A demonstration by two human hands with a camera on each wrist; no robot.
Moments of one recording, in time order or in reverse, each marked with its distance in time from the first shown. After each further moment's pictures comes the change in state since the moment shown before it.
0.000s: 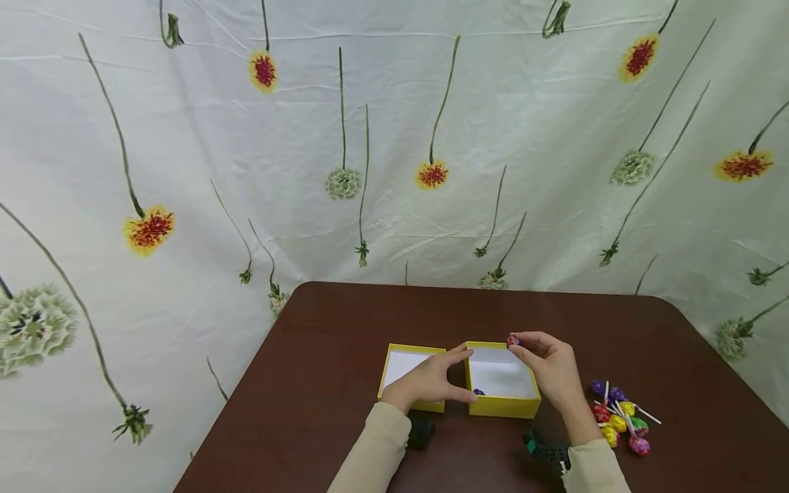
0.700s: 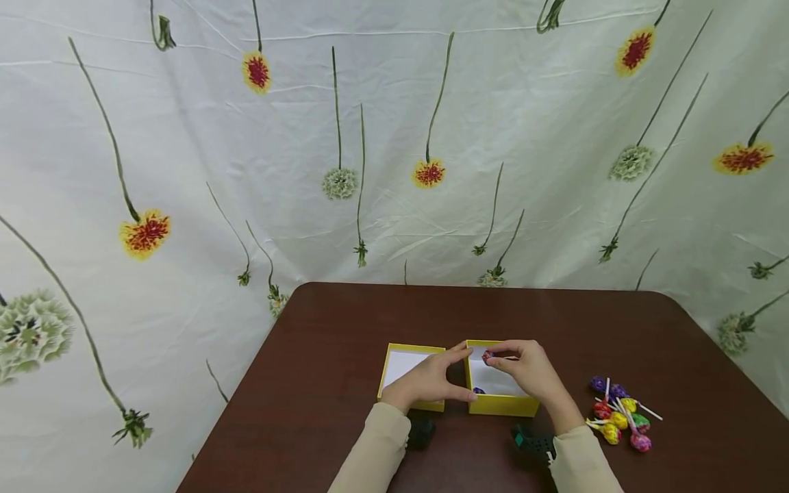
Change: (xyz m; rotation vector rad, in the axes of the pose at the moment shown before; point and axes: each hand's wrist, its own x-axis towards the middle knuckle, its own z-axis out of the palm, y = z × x) left_hand 0.002 0.000 0.001 0.019 0.011 -0.004; right_hand 0.012 0.009 0.018 -0.093 -0.313 -0.063
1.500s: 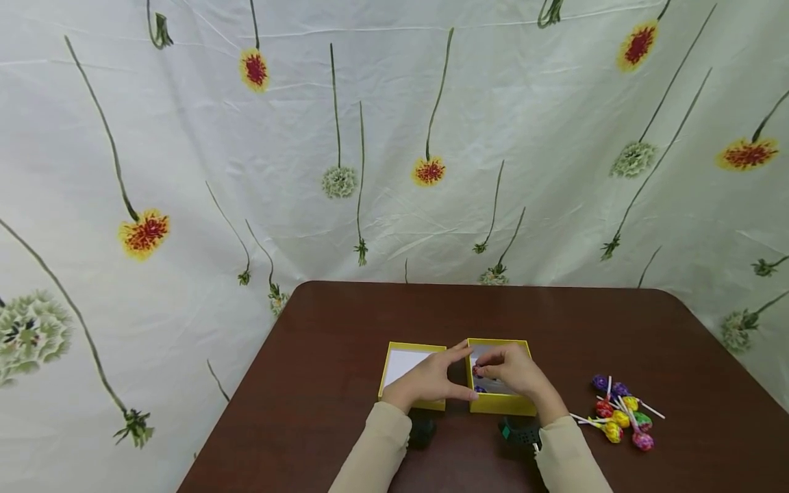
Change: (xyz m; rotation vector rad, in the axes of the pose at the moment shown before) left_hand -0.003 0.003 -0.002 -0.008 -0.011 0.016; right_hand 0.011 0.007 0.018 0.011 -0.168 0.101
